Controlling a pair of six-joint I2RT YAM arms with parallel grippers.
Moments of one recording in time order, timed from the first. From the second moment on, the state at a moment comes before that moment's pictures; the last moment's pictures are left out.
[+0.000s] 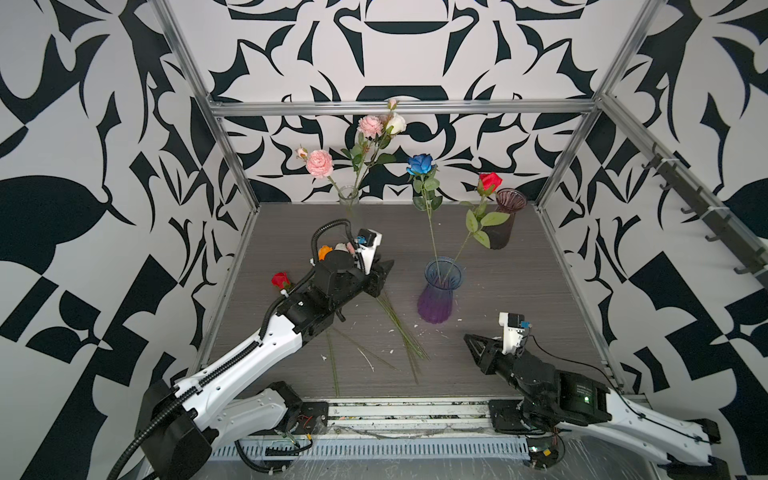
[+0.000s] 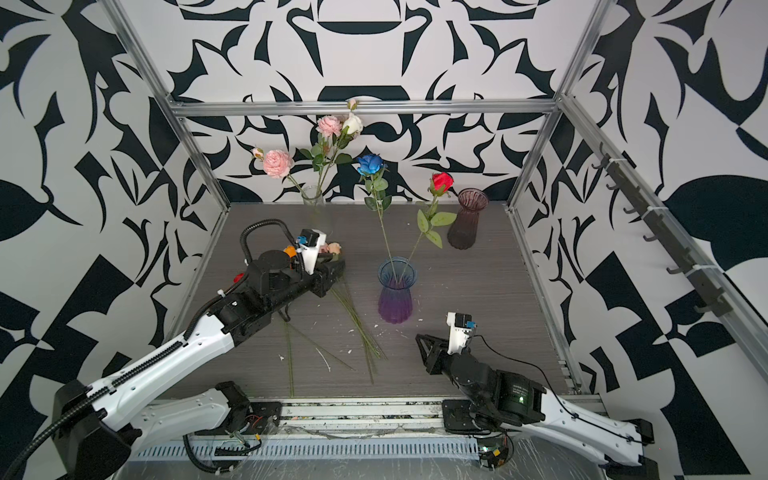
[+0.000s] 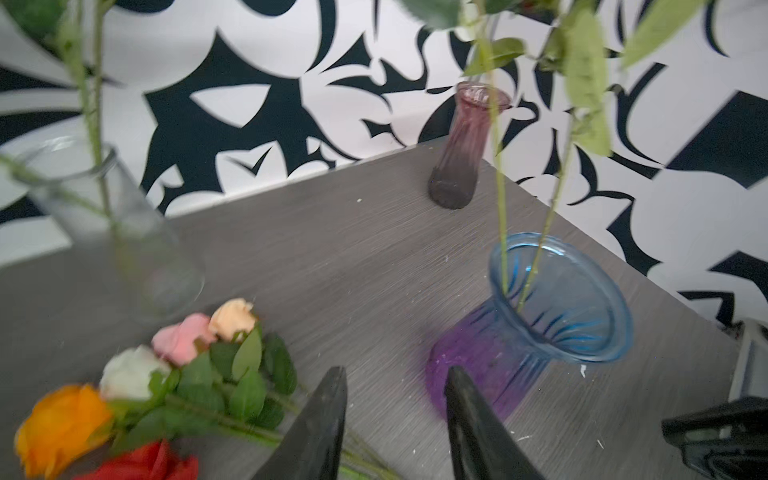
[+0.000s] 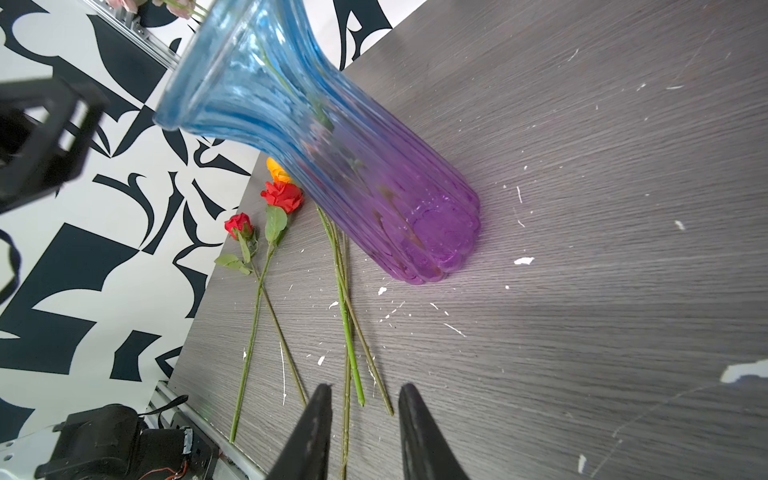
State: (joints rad) left arm -0.68 1.06 0.86 -0.13 -0.01 -0.19; right arm 1.19 0.14 0.24 -0.56 0.49 1.05
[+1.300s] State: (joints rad) left arm -0.35 1.37 0.78 -0.54 -0.06 -0.48; right arm 1.19 0.13 0.24 -0.56 0.49 1.06
